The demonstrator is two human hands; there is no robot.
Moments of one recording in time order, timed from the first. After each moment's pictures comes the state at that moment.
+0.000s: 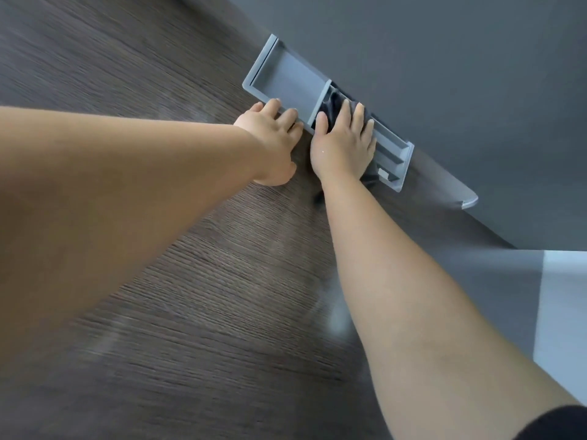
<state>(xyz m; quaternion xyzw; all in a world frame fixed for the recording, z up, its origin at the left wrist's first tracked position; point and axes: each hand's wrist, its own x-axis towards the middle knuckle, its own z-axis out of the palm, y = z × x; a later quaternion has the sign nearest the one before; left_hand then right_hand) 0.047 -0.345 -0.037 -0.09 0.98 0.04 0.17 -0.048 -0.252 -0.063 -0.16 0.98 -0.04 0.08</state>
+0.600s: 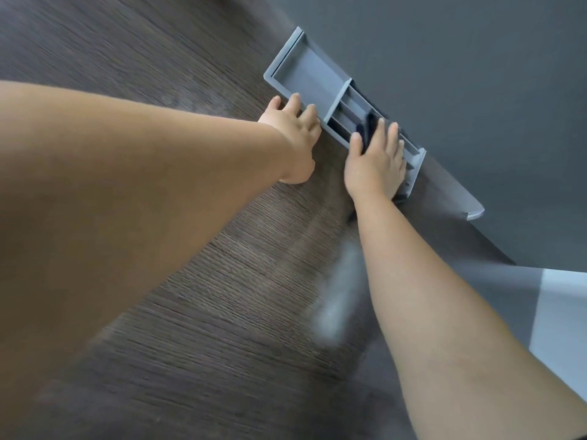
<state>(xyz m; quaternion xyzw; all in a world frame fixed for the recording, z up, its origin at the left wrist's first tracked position) 0.044 -0.333 -0.039 -0.12 0.97 0.04 0.19 -0.058 -0.206 -0.065 -0.16 0.99 -0.02 0.05</state>
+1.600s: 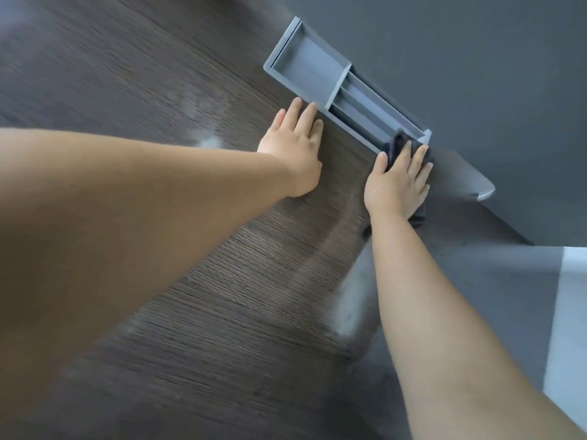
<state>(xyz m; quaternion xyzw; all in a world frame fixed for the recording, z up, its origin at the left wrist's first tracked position) 0.069 -0.299 -0.041 -0.18 0.96 0.17 0.13 -0.036 -0.157 -0.062 -0.07 1.00 -0.04 0.04</state>
